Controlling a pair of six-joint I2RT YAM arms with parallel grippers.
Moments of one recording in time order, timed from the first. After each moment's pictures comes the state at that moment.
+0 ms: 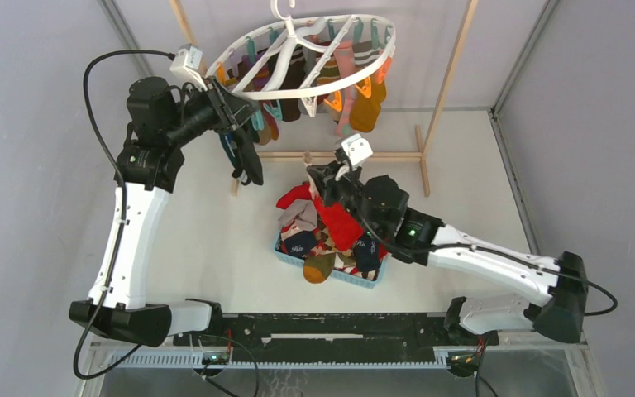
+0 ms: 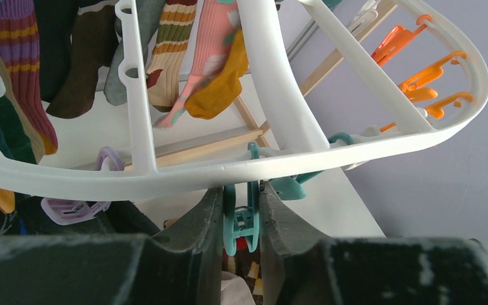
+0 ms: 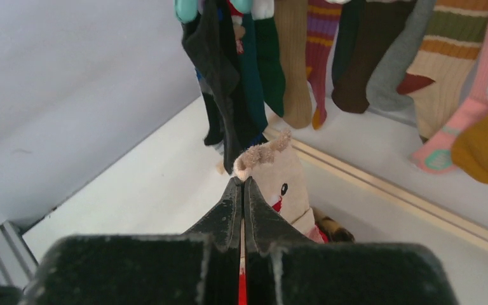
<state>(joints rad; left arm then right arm) -0.16 1.28 1.63 -0.48 0.50 -0.43 1.08 1.19 1.08 0.13 0.39 0.13</state>
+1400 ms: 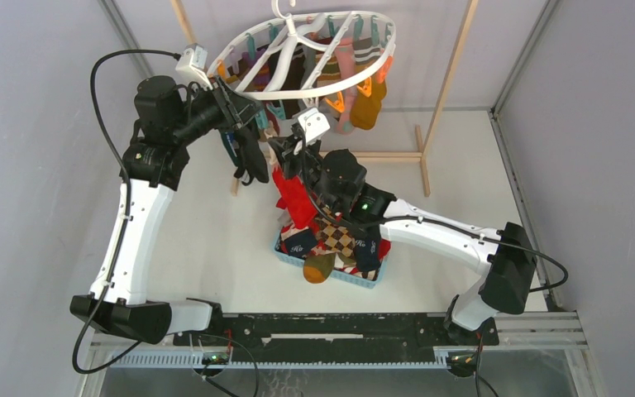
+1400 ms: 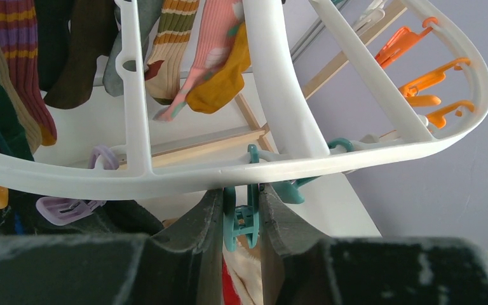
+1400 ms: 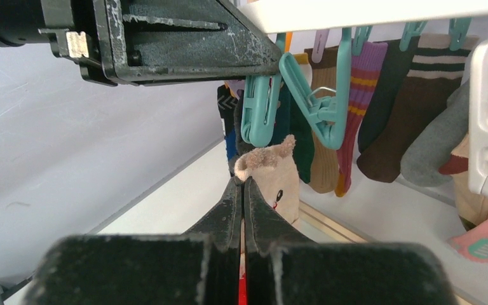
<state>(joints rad) -0.19 1.29 1.63 -0.47 0.45 -0.45 1.05 1.57 1.38 0.34 0.33 0.04</state>
